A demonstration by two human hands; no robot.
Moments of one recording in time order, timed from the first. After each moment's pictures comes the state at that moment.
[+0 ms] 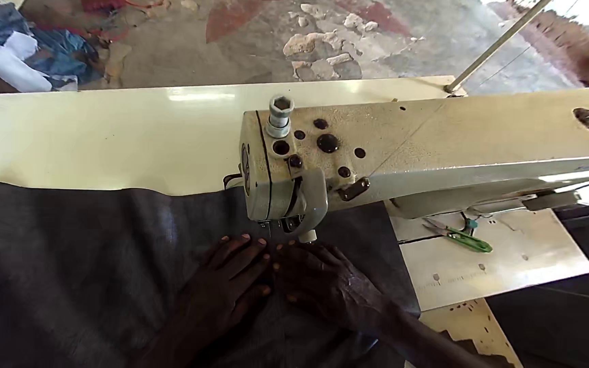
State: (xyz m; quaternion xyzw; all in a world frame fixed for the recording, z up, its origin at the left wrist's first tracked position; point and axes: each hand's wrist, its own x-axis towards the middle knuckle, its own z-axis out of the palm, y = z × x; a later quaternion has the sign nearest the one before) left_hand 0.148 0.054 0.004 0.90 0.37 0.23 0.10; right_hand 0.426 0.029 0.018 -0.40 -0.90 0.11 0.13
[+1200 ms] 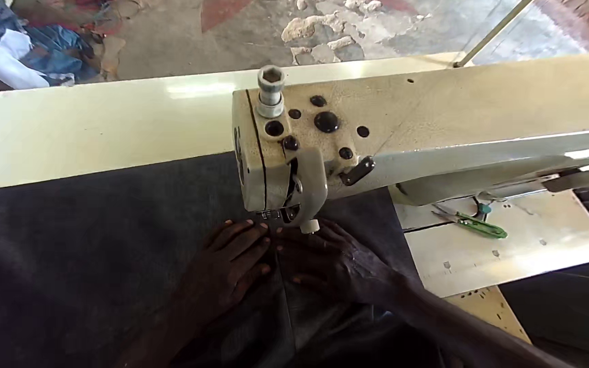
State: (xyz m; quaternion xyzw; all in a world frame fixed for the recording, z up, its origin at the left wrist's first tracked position) left_hand 0.144 0.073 0.009 0.91 0.34 0.22 0.10; right_hand 0.430 0.050 0.016 -0.36 -0.92 0.10 0.16
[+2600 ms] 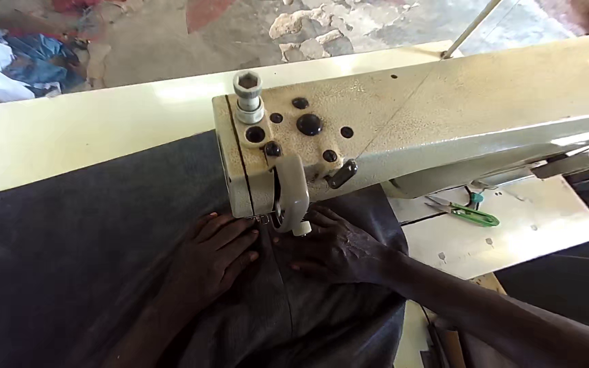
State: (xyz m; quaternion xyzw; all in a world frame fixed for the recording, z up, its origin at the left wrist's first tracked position) left_hand 0.137 0.097 0.008 0.91 0.35 0.23 0.08; right_hand 0.441 0.073 0.020 -0.32 -0.93 0.07 0.16
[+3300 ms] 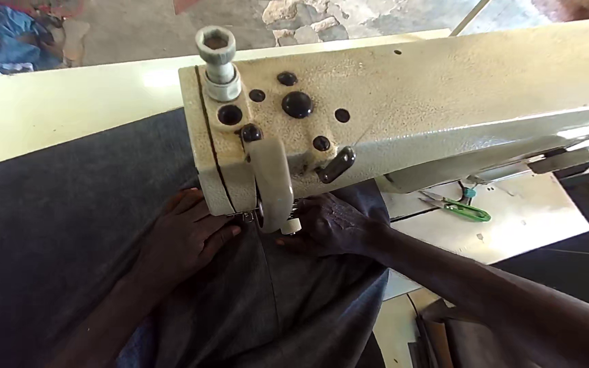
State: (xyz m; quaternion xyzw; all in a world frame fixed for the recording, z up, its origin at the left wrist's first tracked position) left_hand 0.136 0.132 0.013 0.91 0.34 0.22 0.07; right_hand 0.443 0.111 0.026 -0.29 -0.93 0.07 0.20
